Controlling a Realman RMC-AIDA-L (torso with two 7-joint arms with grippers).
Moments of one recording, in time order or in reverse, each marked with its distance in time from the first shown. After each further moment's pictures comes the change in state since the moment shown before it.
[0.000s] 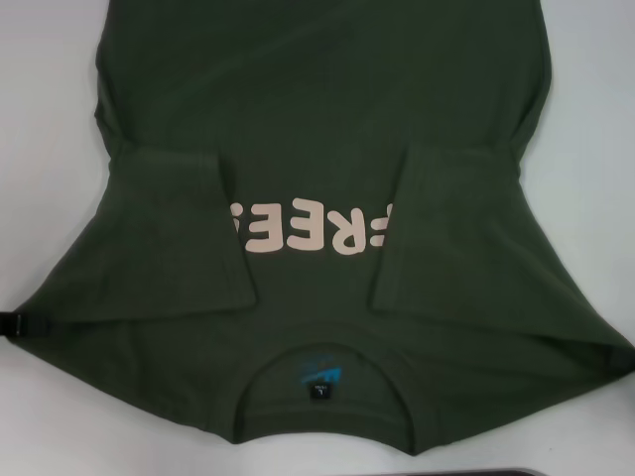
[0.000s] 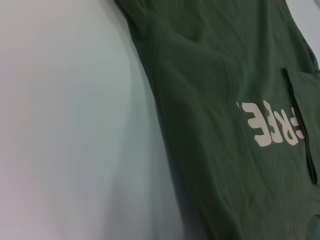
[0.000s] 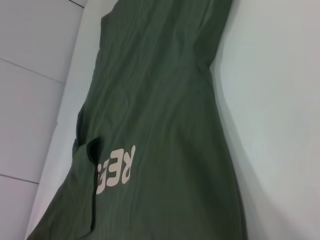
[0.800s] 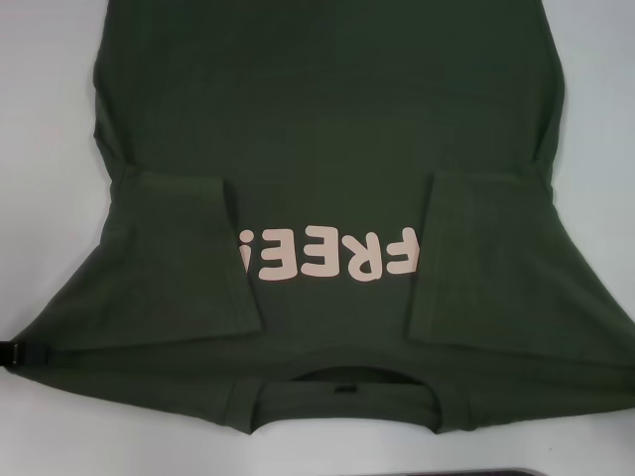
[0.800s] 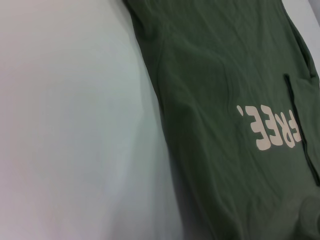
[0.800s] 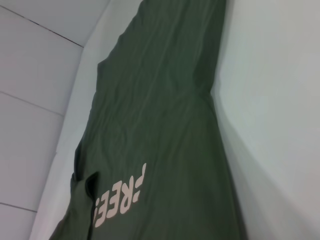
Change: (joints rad) left arm 0.044 -0.010 -0.013 0.009 0.003 0.042 0.022; right arm -0.098 -0.012 0.118 -0.004 -0.003 -0.076 -0.088
